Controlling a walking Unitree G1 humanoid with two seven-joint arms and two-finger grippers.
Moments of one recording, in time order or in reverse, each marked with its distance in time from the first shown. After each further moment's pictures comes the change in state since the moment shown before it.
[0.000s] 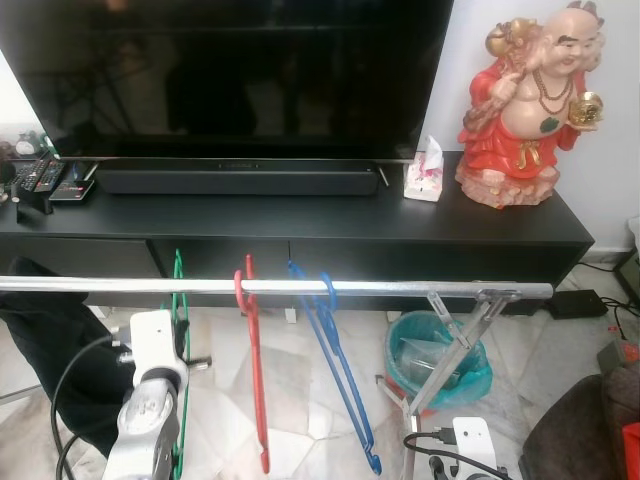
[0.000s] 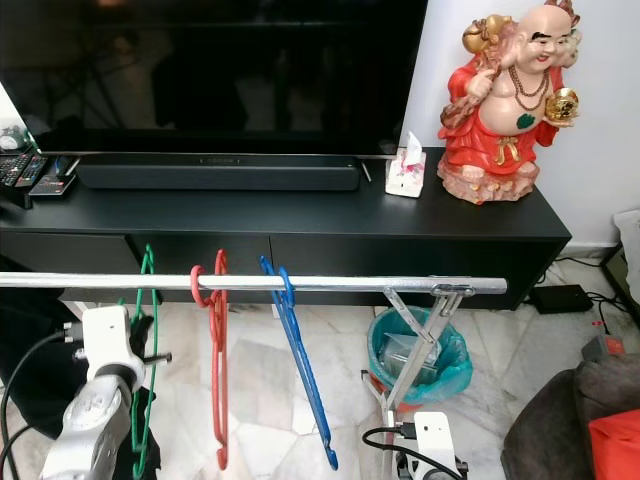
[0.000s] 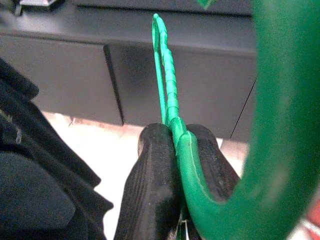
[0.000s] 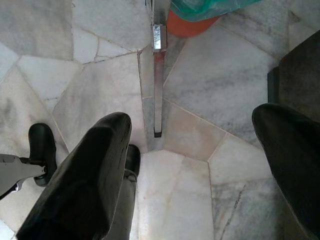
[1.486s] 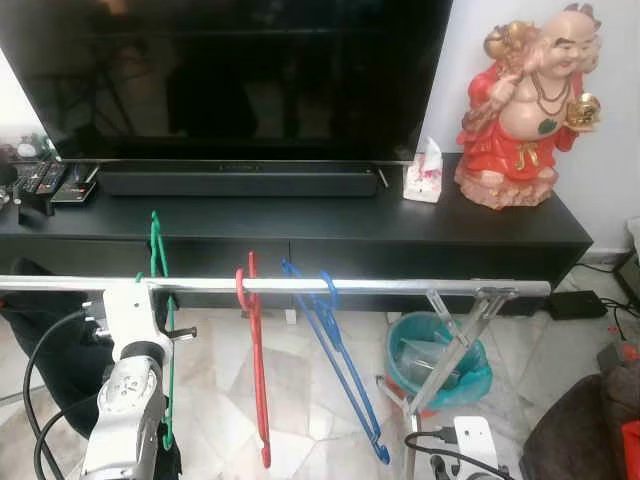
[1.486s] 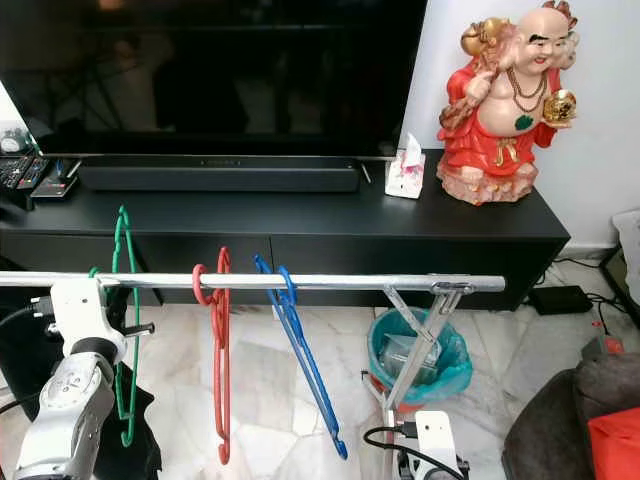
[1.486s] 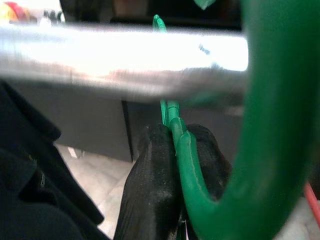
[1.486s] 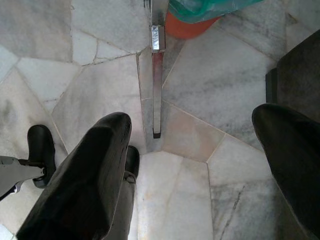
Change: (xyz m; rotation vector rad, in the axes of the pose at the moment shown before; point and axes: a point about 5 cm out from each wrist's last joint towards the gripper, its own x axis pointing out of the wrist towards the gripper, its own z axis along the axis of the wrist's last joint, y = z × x) left arm 0.003 0.009 0.050 -0.027 -0.145 0.047; right arm 0.000 -0.002 0.001 -0.001 -0.001 -0.005
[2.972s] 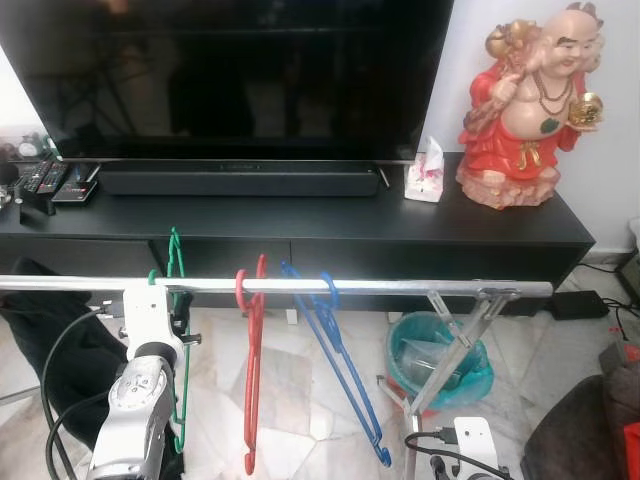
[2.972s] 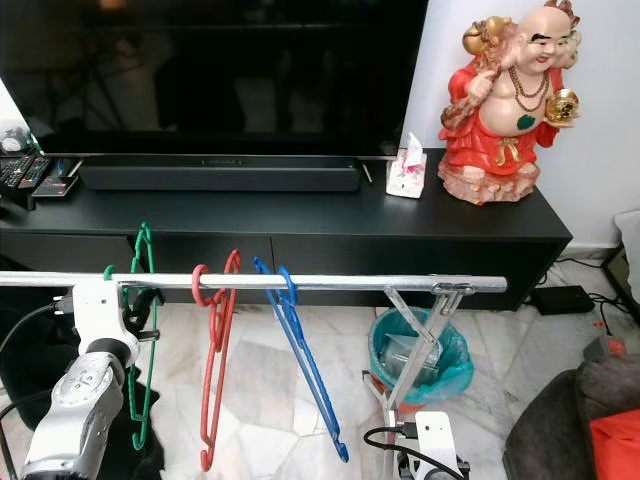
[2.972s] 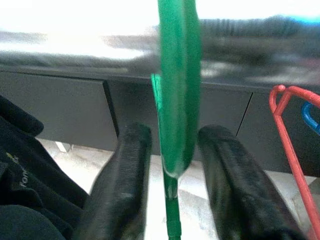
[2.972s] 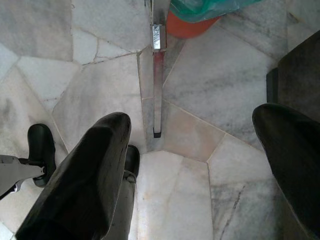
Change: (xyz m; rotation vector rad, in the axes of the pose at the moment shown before) left arm -0.002 -0.012 -0.002 0.032 0.032 -0.078; right arm 0.000 0.000 0.000 0.000 0.001 -0.001
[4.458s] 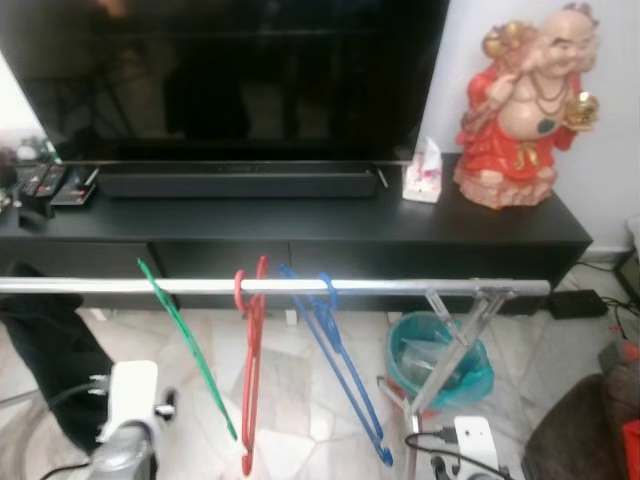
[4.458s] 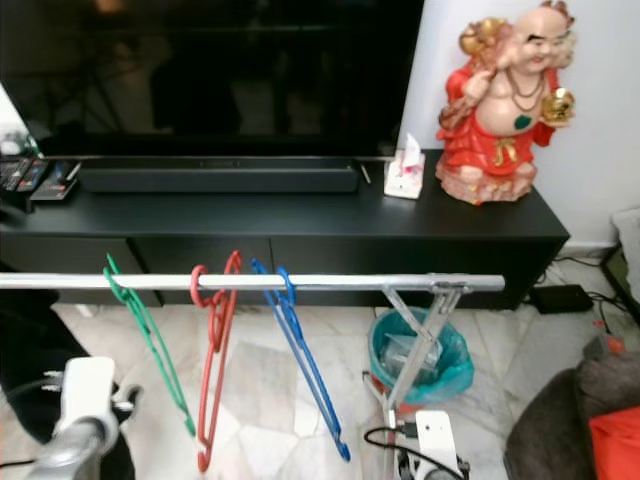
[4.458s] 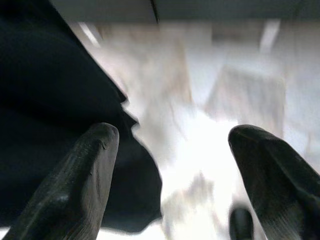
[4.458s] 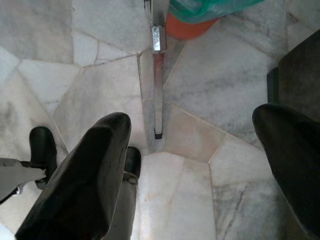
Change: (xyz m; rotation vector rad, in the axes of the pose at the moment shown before) left arm -0.036 0.040 -0.107 0.168 0.531 0.088; right arm 0.000 0.002 0.001 0.007 -0.003 -0.002
